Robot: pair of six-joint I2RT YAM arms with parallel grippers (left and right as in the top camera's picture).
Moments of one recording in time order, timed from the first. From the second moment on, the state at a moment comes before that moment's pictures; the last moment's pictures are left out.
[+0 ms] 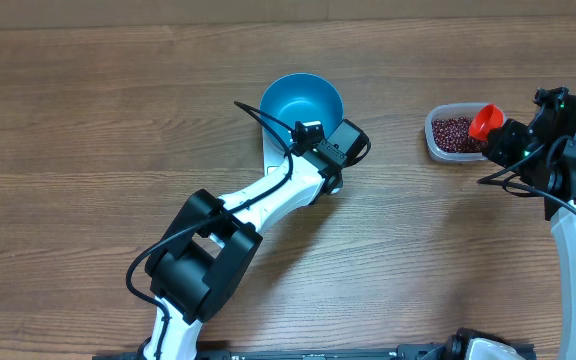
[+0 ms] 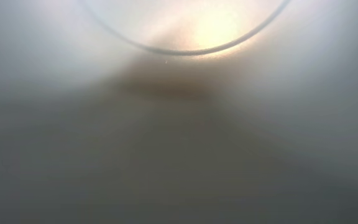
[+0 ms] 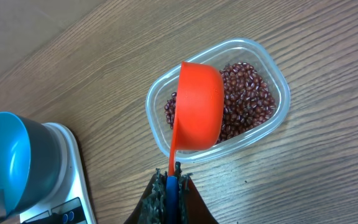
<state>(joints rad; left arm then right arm) -0.72 2.07 1.43 -0.62 -0.33 -0.85 -0.26 1.30 1.12 -0.69 -0.24 0.28</state>
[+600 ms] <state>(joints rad) -0.72 1.97 1.46 -0.78 -0.32 -0.77 -0.26 1.30 1.12 -0.69 -0.24 0.28</state>
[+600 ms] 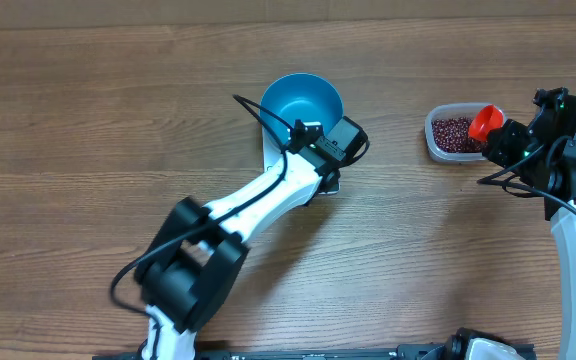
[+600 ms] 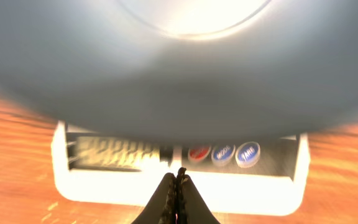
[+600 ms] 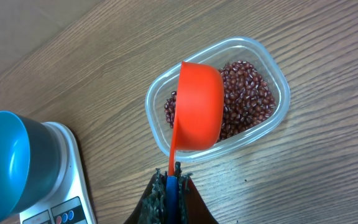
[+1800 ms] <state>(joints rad) -0.52 1.62 1.49 -1.09 -0.04 -0.16 -0.26 1.30 1.12 -0.69 -0.24 0.28</state>
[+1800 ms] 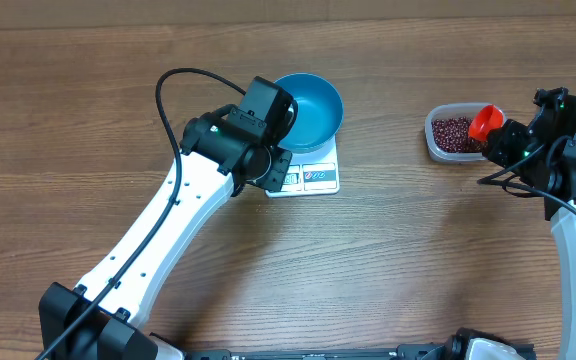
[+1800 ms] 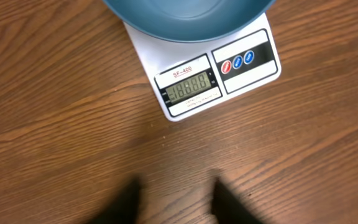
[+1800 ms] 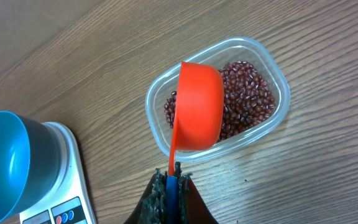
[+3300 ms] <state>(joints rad) -0.52 1.62 1.49 -1.14 0.02 -0.07 -0.07 1.31 1.26 -0.76 -0.06 0.00</state>
